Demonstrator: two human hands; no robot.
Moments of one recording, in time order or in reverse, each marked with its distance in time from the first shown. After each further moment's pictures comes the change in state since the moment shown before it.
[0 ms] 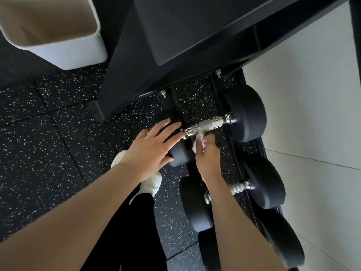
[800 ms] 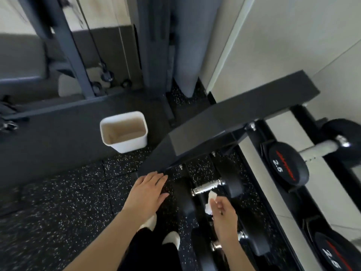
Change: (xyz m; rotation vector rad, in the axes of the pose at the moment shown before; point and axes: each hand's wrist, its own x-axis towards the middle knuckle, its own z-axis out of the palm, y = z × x) left_hand -0.062 0.033 -0.211 0.178 0.141 -0.230; right_hand -0.122 -0.099 -0.137 0.331 0.029 -0.011
